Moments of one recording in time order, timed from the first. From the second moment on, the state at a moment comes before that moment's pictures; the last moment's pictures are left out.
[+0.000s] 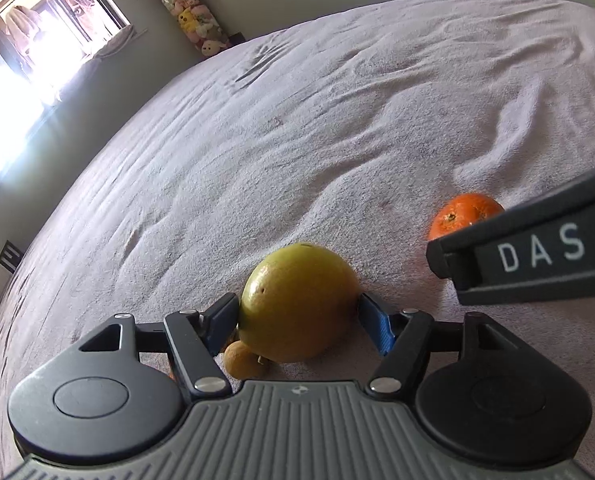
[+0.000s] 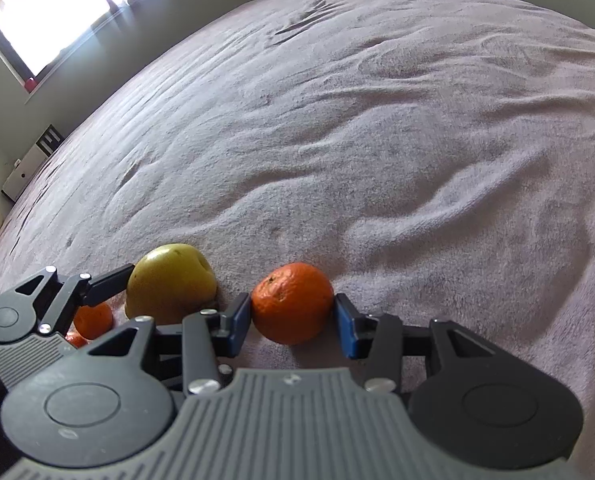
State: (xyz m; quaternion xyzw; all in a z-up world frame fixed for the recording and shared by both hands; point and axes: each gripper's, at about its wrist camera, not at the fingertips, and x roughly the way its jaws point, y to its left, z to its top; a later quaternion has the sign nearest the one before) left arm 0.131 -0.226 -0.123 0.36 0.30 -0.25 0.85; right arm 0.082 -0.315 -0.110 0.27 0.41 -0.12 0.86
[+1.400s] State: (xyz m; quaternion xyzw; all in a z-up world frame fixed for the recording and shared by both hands) left arm 0.070 -0.067 0.022 0.05 0.38 -0.12 0.92; right arm 0.070 -0.239 -0.028 0.32 0.36 0.04 0.87
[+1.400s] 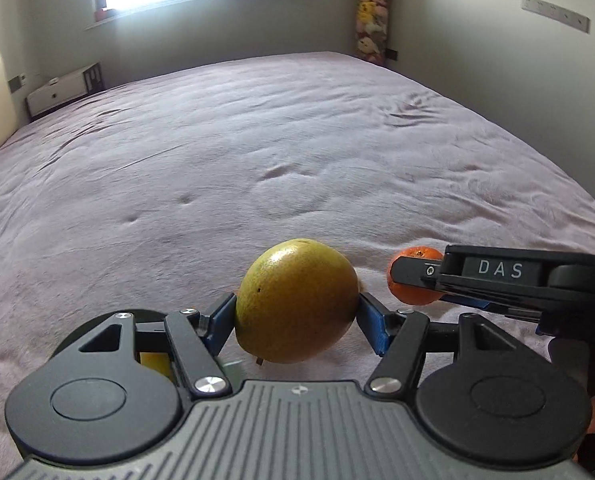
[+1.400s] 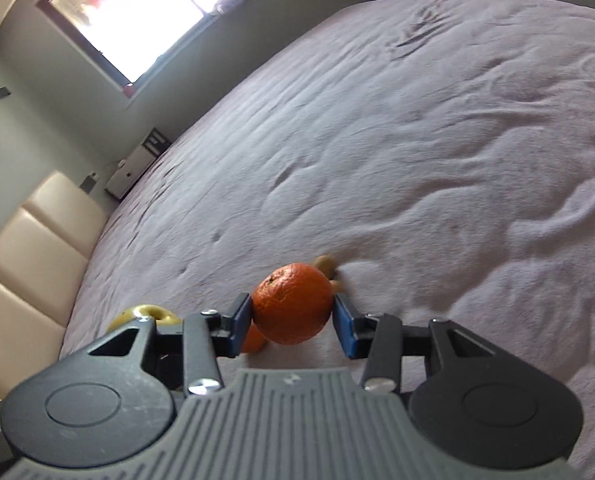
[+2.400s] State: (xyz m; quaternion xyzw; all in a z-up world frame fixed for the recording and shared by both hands) left arm 0.061 0.113 -0.028 -0.13 0.48 0.03 0.86; right arm 0.086 -0.062 -0.045 0.08 0.43 0.22 0.87
